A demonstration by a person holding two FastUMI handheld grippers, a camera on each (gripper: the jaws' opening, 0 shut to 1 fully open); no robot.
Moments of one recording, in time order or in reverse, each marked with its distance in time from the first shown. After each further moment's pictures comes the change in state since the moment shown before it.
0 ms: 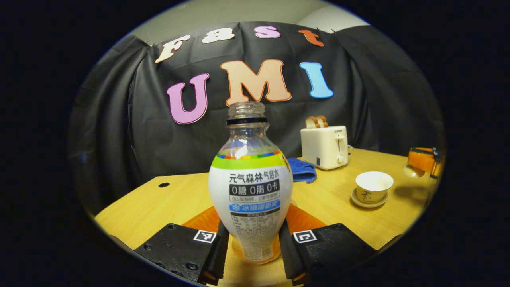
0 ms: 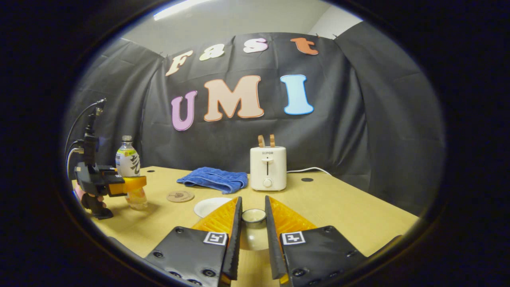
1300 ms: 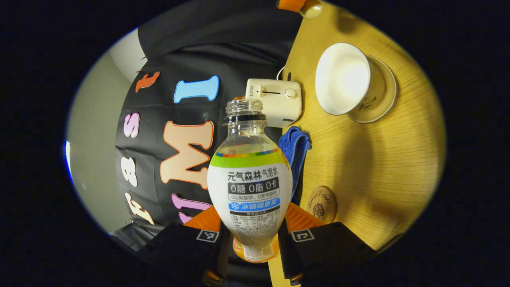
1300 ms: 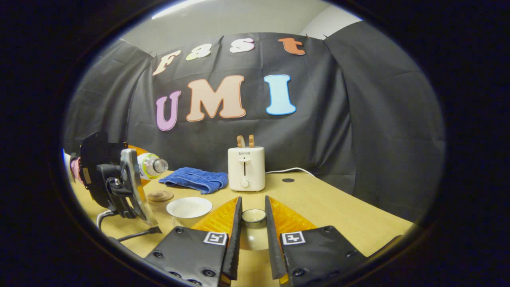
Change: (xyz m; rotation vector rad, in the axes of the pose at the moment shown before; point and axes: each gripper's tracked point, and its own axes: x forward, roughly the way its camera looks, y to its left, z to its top) left arm 0.067 -0.072 0.039 1.319 -0.033 0.003; right arm 0.004 -0.047 0.001 -0.003 -0.003 -0.086
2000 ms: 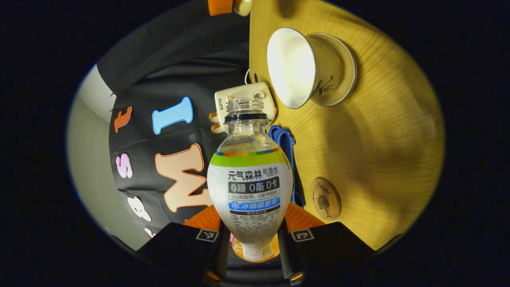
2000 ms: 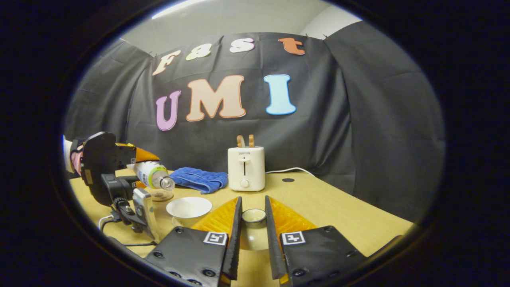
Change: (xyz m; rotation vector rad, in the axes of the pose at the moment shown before) left arm 0.006 -0.003 0.009 0.304 -0.027 -0.057; right arm 0.001 0.000 0.000 0.000 0.000 0.000
